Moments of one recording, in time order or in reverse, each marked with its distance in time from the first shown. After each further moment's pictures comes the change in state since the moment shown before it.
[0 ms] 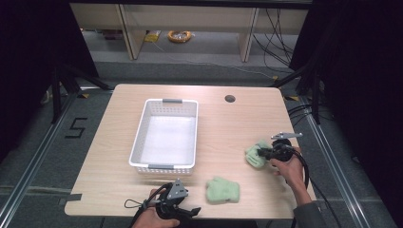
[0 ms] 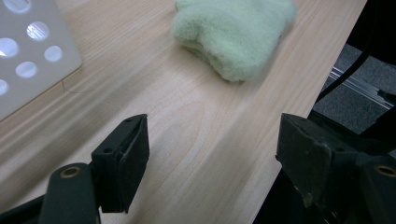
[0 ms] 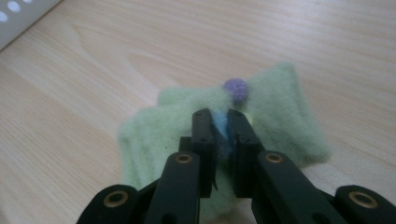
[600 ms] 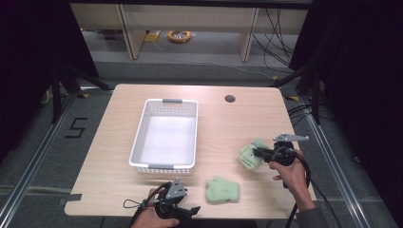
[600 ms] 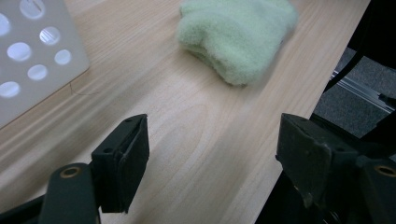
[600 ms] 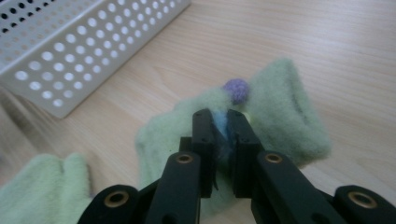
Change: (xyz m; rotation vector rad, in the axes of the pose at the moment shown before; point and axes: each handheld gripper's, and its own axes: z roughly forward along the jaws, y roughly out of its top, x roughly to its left) left arm 0.000 0.000 -0.002 -0.013 0.005 -0.033; right arm 0.039 0.005 -0.033 -0.145 0.102 -0.014
